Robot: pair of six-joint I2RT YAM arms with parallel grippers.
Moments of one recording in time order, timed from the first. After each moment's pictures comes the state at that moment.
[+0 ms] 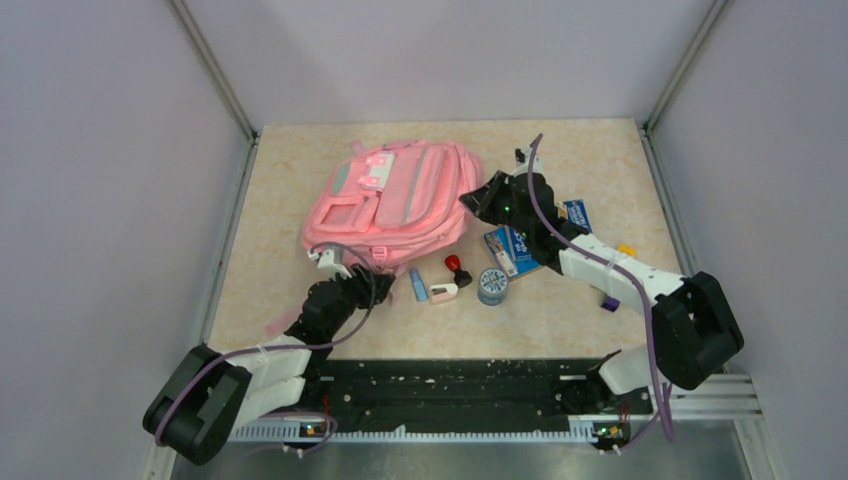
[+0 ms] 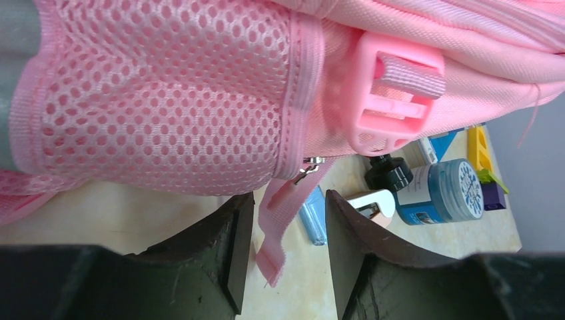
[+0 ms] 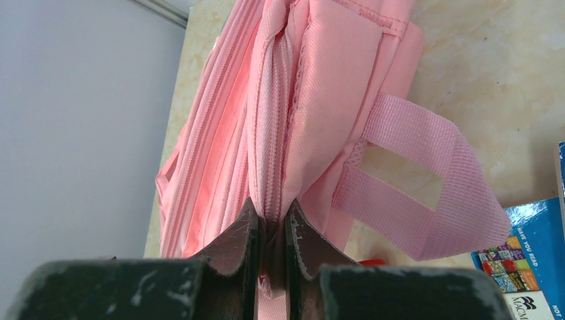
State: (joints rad) left arm -0.48 1.05 0.02 0.78 0.00 -0.75; right arm 0.59 1.41 0.92 0.19 0.03 0.80
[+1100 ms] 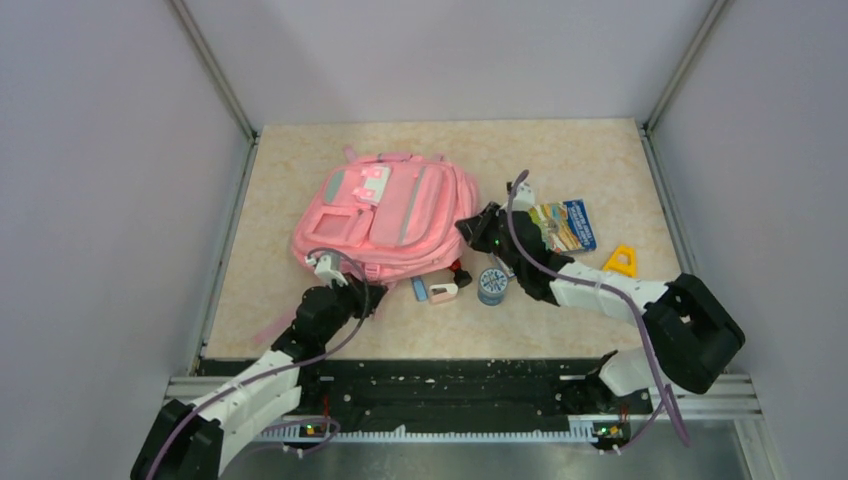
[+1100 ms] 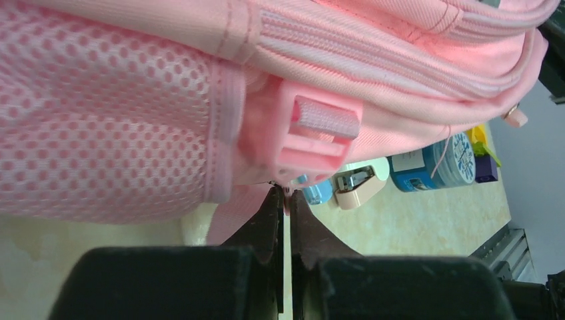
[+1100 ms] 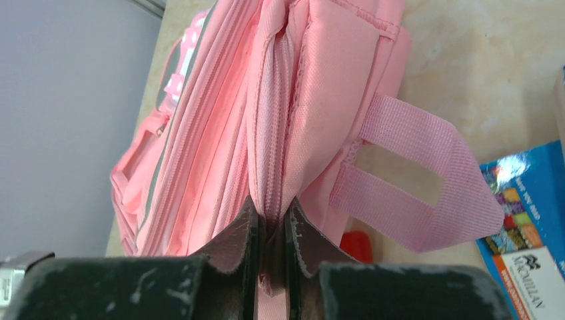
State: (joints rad) left arm -0.48 0.72 0.02 0.44 0.06 -0.76; right arm 0.70 1.40 0.73 0.39 0.19 0.79
